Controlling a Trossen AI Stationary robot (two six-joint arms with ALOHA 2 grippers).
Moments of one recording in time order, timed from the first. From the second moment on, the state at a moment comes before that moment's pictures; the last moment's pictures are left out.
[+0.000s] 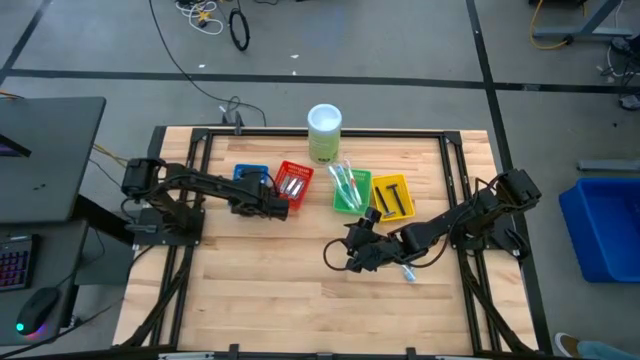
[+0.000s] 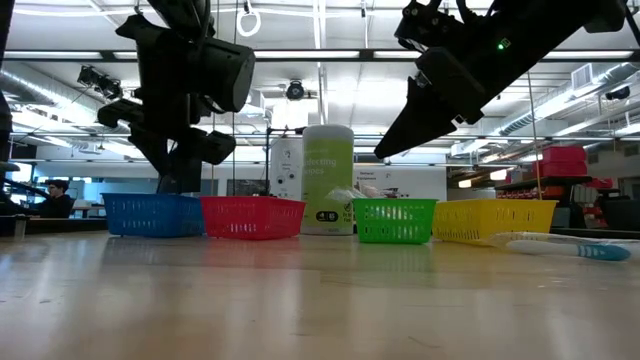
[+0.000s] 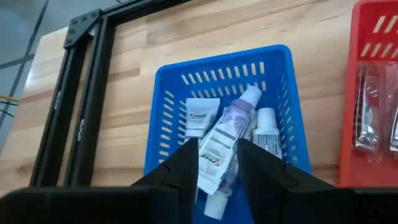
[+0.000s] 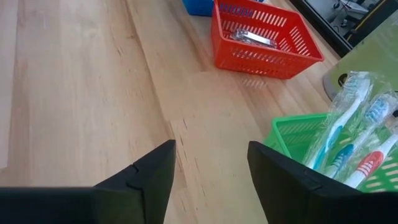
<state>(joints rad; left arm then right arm) 0.02 1.63 0.98 -1.13 -0.76 -1.48 0.38 1.65 0.89 -0.09 0.69 0.34</state>
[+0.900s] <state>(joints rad) -0.38 1.53 1.26 -0.34 -0.29 -0.35 0.44 1.63 0.89 -0.25 0.43 0.54</state>
